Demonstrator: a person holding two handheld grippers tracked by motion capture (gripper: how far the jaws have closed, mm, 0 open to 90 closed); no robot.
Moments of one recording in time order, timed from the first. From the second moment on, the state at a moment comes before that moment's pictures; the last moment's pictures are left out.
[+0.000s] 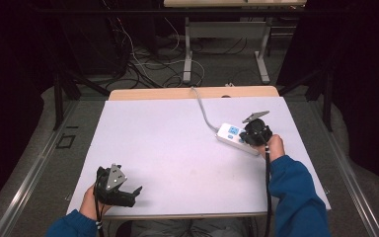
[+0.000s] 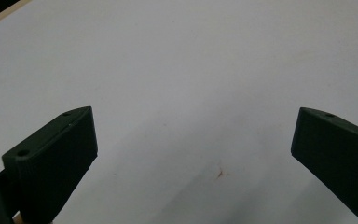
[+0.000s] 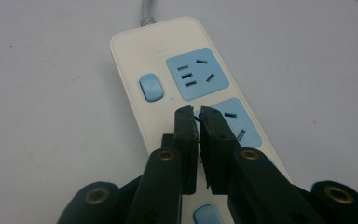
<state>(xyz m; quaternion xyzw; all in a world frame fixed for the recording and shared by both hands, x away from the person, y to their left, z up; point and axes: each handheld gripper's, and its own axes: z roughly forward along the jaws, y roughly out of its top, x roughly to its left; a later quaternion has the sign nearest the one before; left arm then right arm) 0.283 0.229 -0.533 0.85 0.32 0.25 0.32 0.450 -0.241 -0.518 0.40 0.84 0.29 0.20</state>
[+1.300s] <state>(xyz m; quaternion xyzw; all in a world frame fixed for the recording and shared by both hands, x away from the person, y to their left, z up) 0.283 0.228 -0.534 0.85 0.32 0.25 0.33 0.436 -0.253 -0.501 0.42 0.82 0.36 0.17</state>
